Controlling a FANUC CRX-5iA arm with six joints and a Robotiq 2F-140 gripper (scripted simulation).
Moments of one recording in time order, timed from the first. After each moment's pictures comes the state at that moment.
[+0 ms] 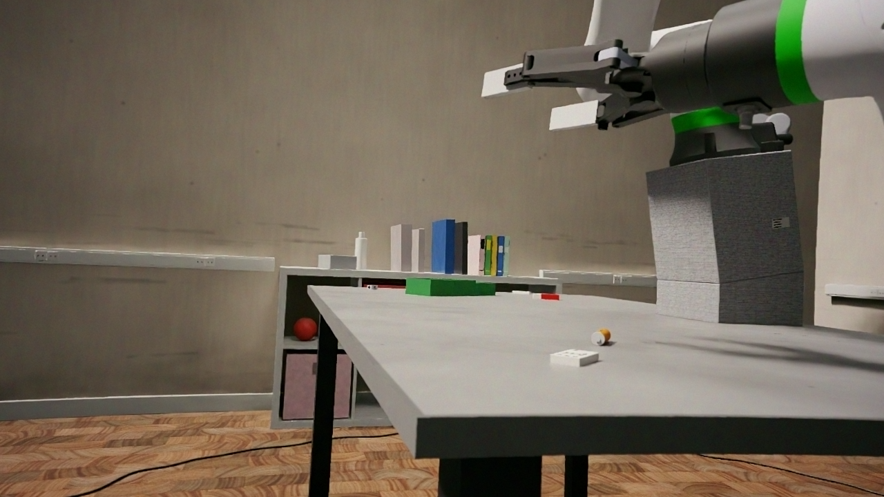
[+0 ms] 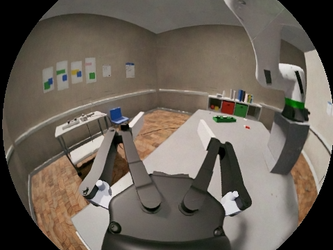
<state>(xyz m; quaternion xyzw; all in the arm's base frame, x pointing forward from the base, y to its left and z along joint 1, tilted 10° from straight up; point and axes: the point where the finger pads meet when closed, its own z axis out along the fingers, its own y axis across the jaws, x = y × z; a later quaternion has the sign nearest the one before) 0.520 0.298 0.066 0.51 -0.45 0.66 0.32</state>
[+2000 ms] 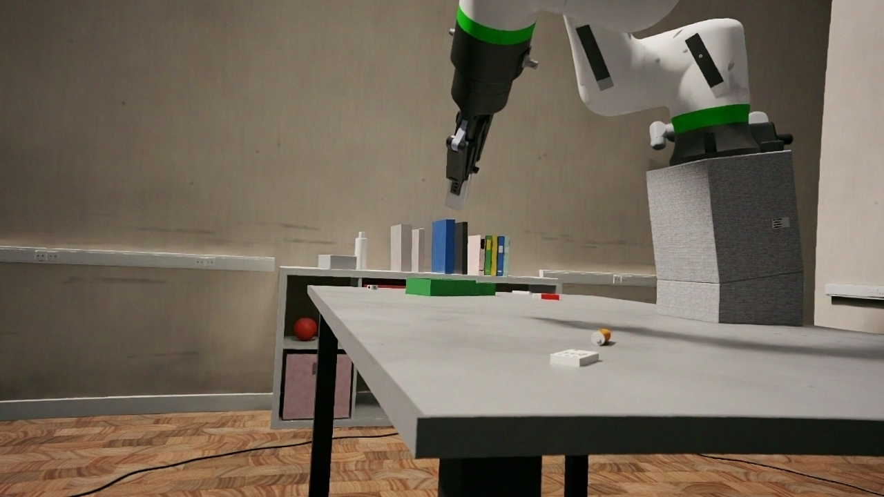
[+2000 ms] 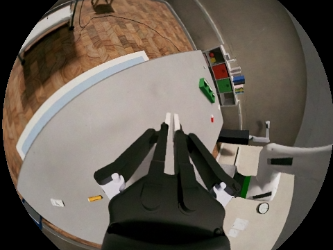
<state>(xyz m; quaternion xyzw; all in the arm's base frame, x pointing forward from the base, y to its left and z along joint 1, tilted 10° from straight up) 0.532 0.062 -0.009 0.84 -0.35 0.14 0.40</state>
